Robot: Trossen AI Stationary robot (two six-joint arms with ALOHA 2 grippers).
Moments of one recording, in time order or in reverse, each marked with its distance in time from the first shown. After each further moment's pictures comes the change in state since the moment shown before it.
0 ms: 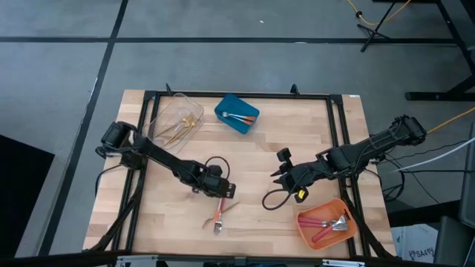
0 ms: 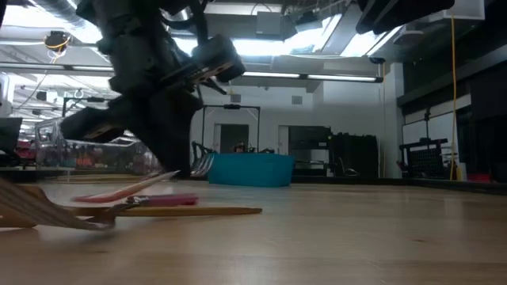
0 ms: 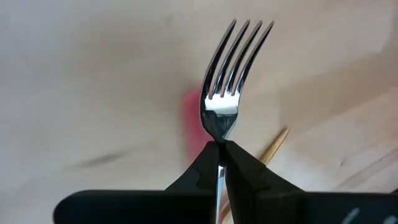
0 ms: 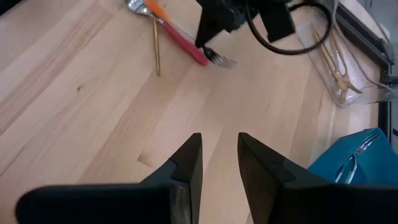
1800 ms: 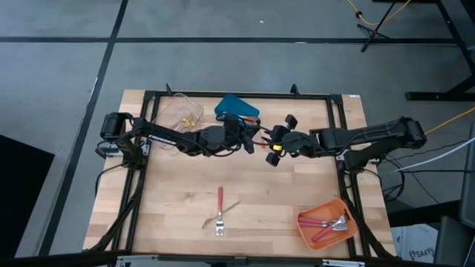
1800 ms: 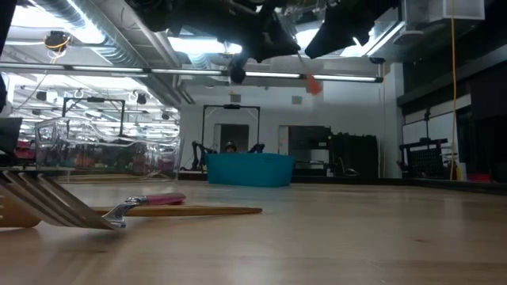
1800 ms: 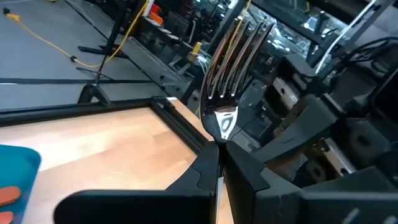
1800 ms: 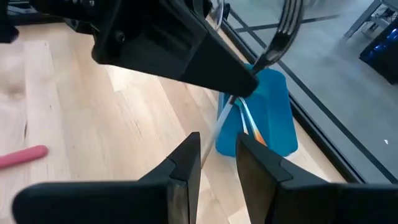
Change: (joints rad) left arm 0.315 -0.069 0.000 0.975 -0.451 1.078; right arm -0.288 0.018 0.000 0.179 0.295 0.511
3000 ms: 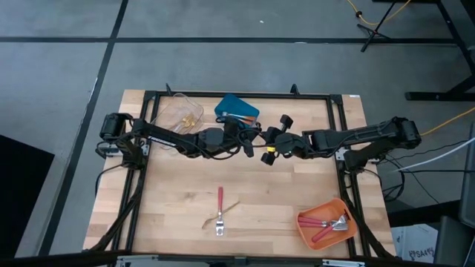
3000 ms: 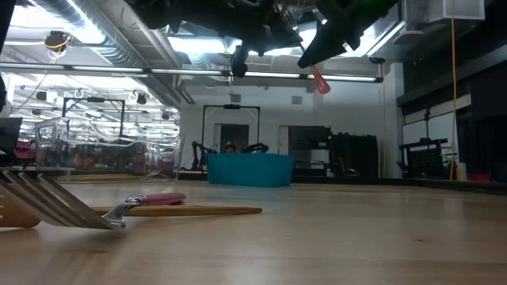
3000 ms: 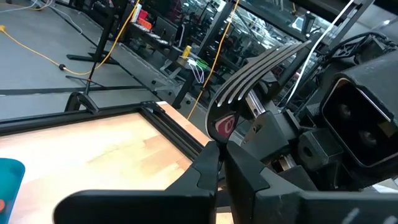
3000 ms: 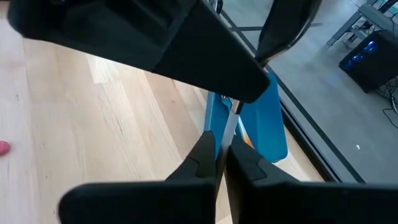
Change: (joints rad) left arm -0.024 0.000 0.000 0.039 0.009 0.047; right arm -0.001 0.072 0.000 0.060 0.039 -0.084
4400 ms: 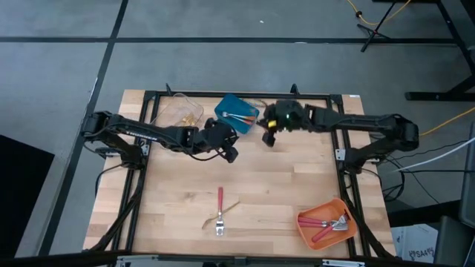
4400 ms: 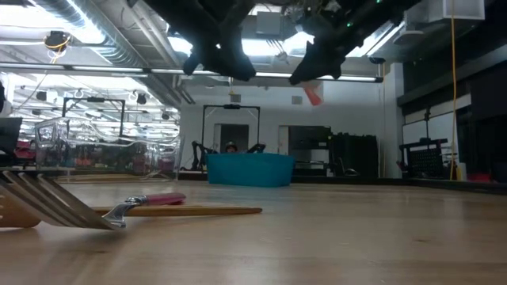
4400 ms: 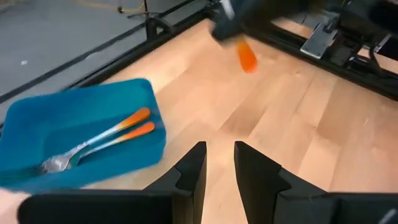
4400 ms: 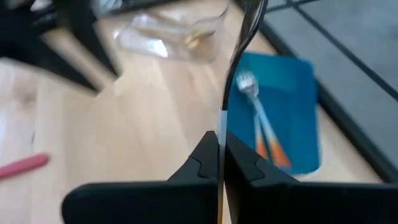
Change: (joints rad) left arm -0.003 -0.217 0.001 -0.800 -0.002 0.116; right arm -0.364 0.000 0.000 0.055 -0.530 -0.047
